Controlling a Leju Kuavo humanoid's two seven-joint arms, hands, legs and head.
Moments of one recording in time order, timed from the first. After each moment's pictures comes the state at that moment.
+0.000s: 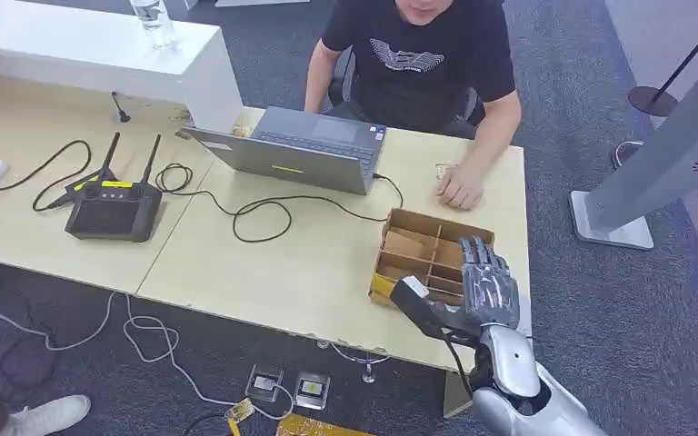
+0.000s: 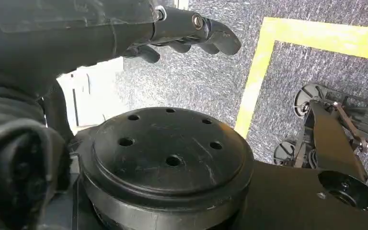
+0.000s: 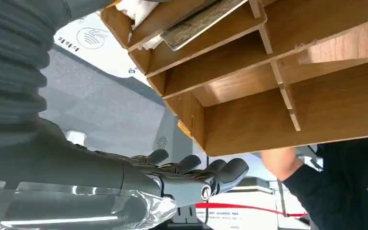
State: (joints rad) left arm -0.11 0.10 -1.30 -0.30 1.35 0.42 0.02; right arm -0.57 -0.23 1.01 -1.31 0.91 -0.17 0.63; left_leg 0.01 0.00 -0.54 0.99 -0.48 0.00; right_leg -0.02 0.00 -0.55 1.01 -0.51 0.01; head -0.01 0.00
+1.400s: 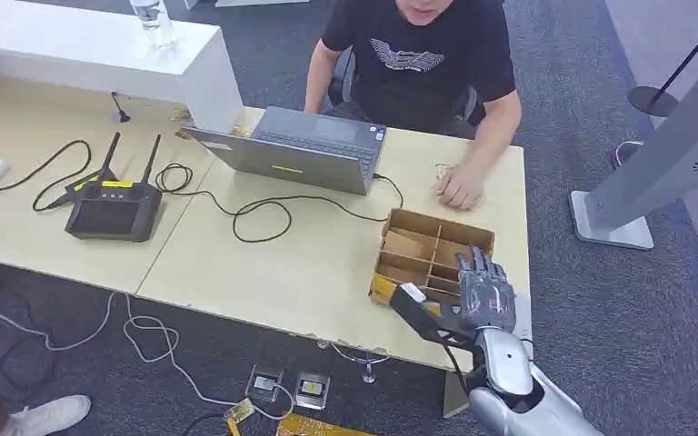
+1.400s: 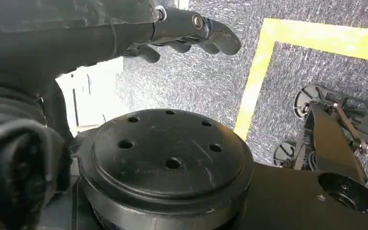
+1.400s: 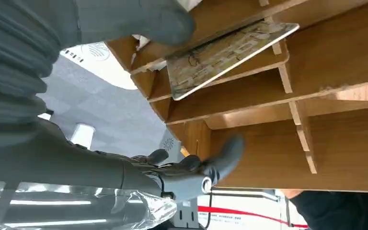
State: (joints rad) left arm -0.11 0.10 -1.30 -0.30 1.35 0.42 0.02; right arm -0.58 -0.21 1.04 -1.22 0.91 -0.16 0.63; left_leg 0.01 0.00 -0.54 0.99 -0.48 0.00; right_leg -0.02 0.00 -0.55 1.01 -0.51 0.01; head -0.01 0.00
